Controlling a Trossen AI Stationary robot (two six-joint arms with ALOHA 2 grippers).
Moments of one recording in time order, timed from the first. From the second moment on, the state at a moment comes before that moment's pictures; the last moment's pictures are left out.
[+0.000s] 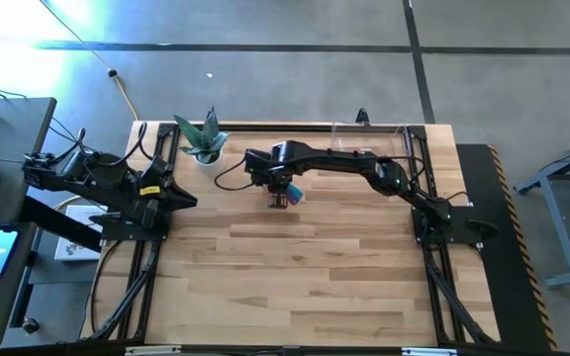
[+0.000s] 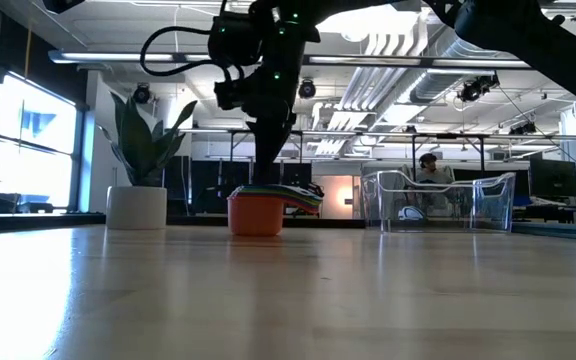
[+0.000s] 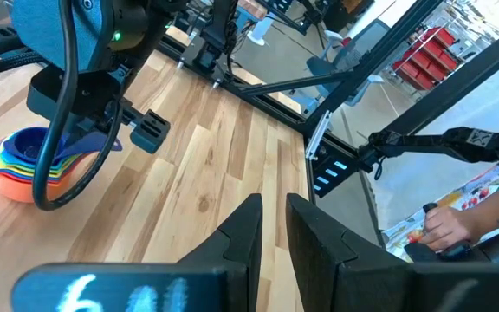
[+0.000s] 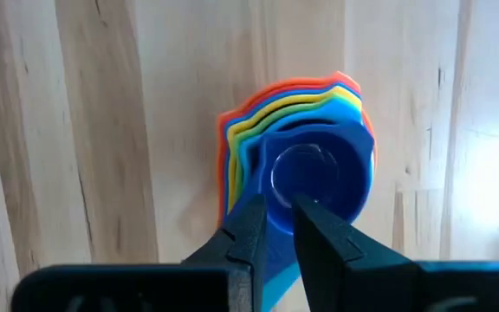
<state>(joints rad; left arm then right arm) -0.28 0.54 0.92 -0.71 -0.15 -0.63 -0.15 2.40 2.33 -1.25 0.12 -0.16</state>
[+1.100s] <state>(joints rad) -0.28 0.54 0.92 -0.71 -0.15 -0.64 -0.10 2.42 2.23 -1.32 -0.06 0.24</state>
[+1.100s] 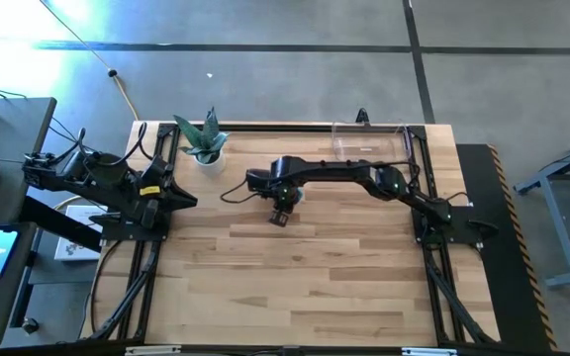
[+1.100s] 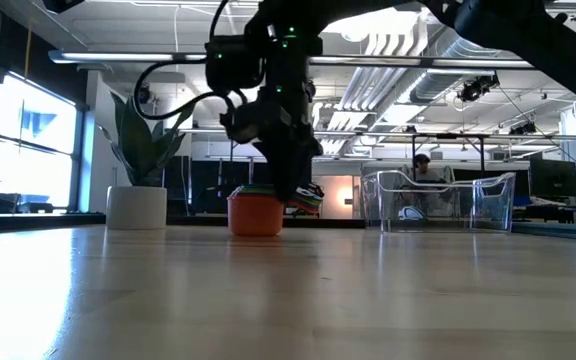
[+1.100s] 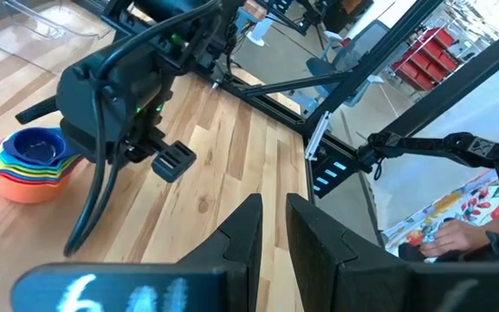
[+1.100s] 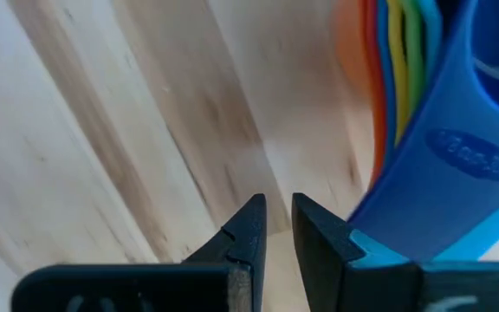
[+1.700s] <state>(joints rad) -0.28 0.54 0.92 -0.71 -0.15 -0.65 -0.10 2.42 2.22 -1.36 0.00 0.24</state>
